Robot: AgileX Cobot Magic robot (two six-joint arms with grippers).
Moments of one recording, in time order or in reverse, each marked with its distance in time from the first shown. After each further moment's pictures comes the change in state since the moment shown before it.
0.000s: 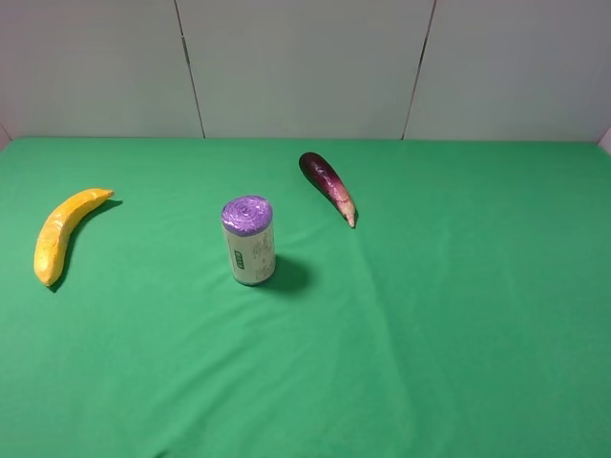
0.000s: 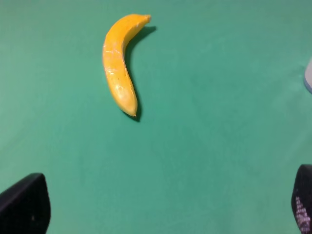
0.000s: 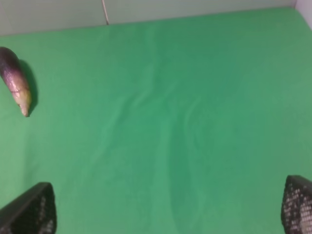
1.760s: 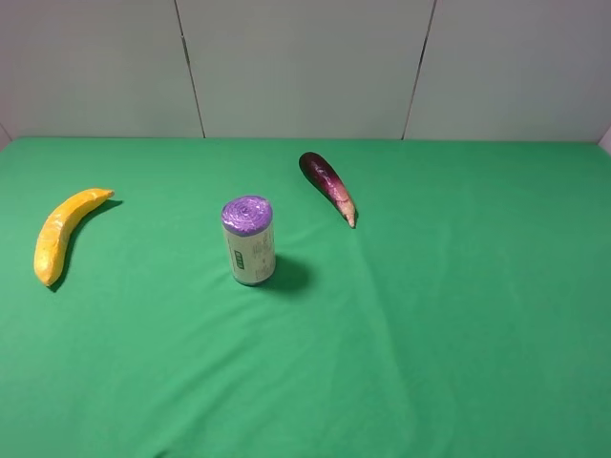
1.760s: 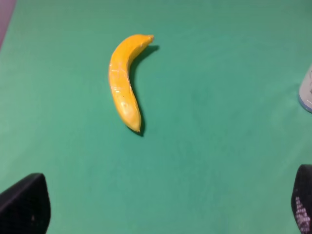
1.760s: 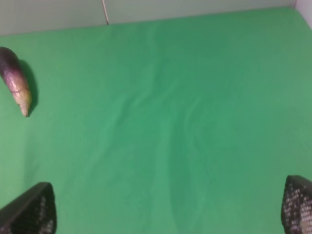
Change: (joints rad) left arm 0.000 0.118 -0.124 0.006 0.015 0.000; right arm 0.000 0.000 0.000 0.000 0.000 0.000
